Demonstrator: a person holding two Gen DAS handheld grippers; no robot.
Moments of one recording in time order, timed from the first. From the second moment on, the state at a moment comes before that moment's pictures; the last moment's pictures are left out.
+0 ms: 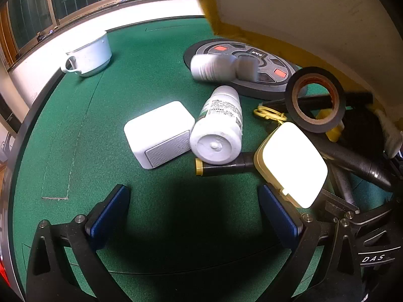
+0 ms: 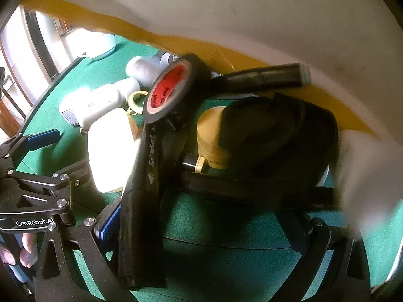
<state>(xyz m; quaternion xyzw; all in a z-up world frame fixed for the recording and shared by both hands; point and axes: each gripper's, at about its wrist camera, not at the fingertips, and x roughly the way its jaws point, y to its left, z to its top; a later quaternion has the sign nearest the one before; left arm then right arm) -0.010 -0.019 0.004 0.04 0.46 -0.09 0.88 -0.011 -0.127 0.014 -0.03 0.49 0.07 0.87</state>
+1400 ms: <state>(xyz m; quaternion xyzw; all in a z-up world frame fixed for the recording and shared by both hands) -0.009 -0.017 0.004 0.04 0.46 -0.09 0.88 -0.017 -0.135 0.012 -0.03 0.49 0.07 0.87</state>
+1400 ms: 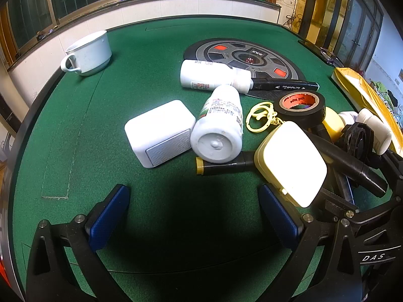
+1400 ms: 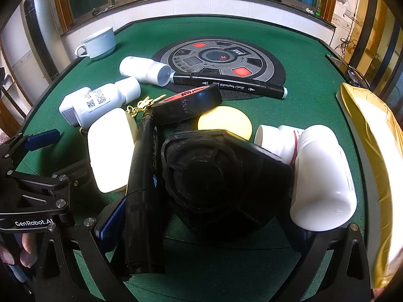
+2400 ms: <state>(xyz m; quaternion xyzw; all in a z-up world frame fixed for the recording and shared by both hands) -0.043 0.001 0.013 0.04 0.47 -0.14 0.87 -0.050 -0.155 0.031 -0.08 0.49 0.14 0.86</state>
